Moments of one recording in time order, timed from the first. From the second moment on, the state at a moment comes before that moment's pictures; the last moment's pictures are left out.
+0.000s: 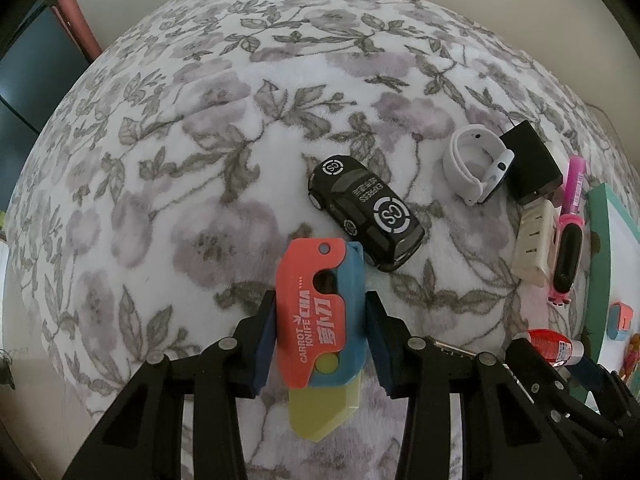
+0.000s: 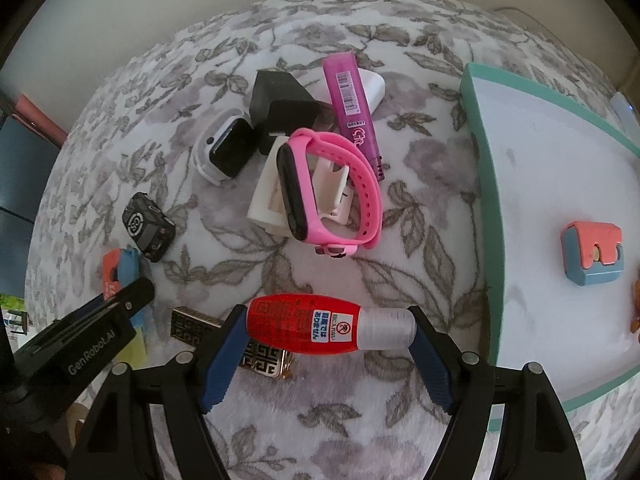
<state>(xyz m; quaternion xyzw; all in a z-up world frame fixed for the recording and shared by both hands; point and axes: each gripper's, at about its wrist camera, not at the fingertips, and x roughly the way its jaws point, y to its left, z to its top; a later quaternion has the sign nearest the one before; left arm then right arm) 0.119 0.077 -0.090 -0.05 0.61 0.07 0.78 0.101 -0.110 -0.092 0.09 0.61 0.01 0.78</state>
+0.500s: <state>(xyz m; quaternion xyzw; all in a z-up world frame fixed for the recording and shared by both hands) 0.113 0.049 0.005 -0.04 0.55 0.07 0.83 0.082 -0.145 -0.023 0.13 0.54 0.01 0.83</state>
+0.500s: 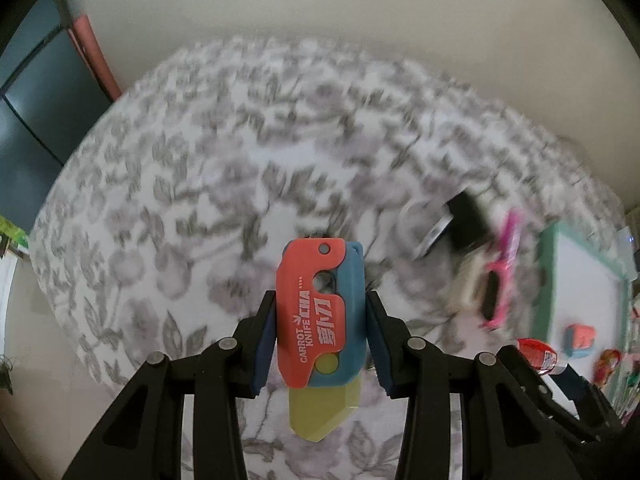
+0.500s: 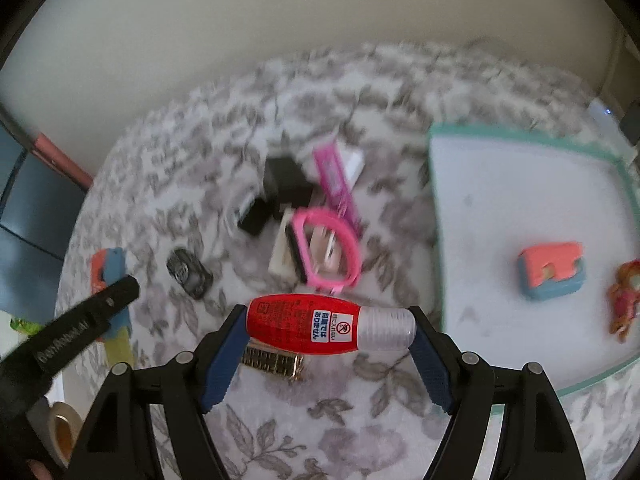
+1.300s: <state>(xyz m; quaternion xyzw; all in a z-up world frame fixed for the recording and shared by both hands) 0.105 -0.150 0.062 0.00 0.50 -0.08 0.86 0.049 -0.324 0.017 0.19 0.47 -0.19 0.84</state>
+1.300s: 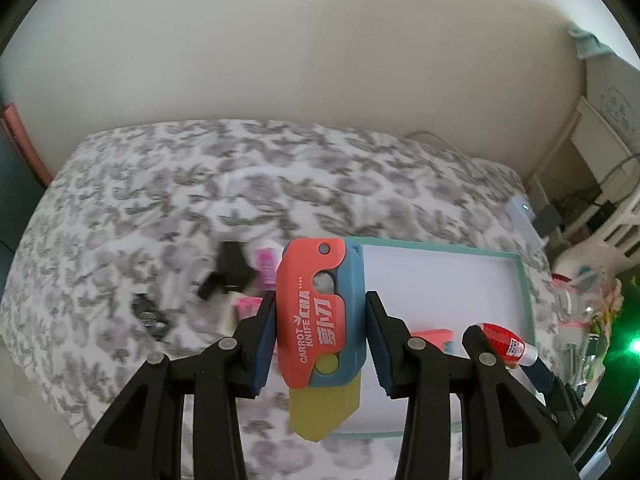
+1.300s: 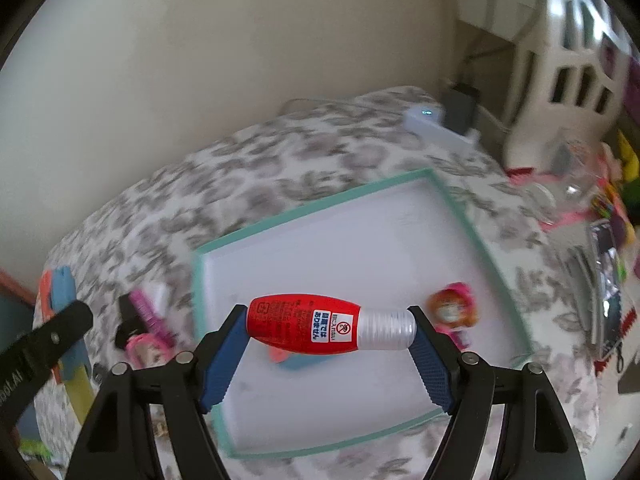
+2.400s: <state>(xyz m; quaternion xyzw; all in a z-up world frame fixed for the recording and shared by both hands) 0.127 -0.210 -0.056 0.04 0.56 -0.07 0.82 0.055 -0.371 -0.050 0.14 0.52 -0.24 0.81</state>
